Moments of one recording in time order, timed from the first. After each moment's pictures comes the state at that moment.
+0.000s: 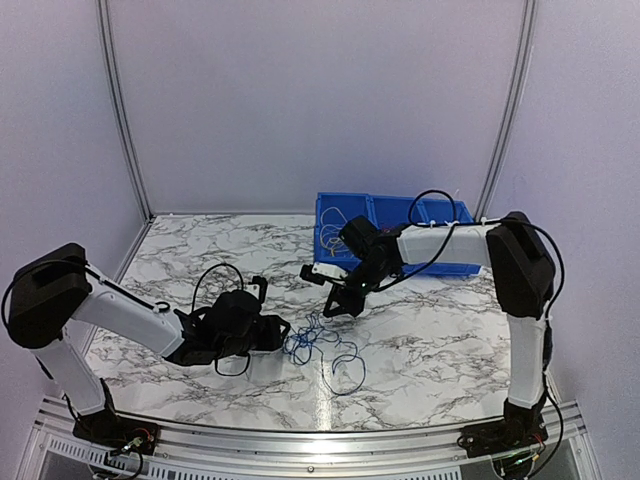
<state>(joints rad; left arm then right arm) -1.00 1.70 0.66 0.40 -0.27 -0.75 0.71 2.08 1.51 -0.61 -0.50 -0.51</state>
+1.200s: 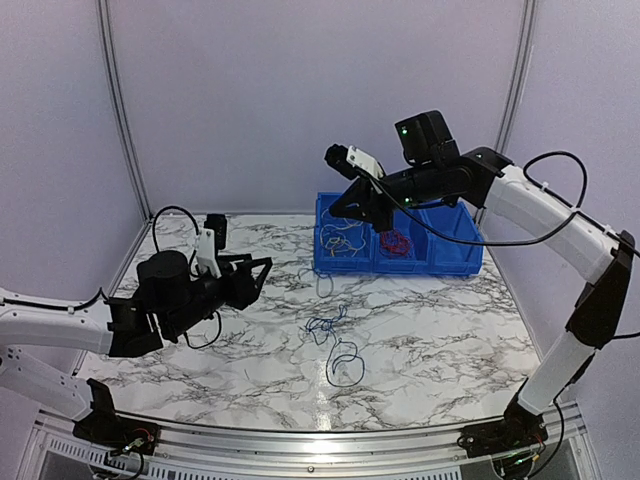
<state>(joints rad) -1.01 1.19 0.59 0.48 -0.37 -0.39 0.71 1.64 1.74 -0.70 -0.50 -0.52</state>
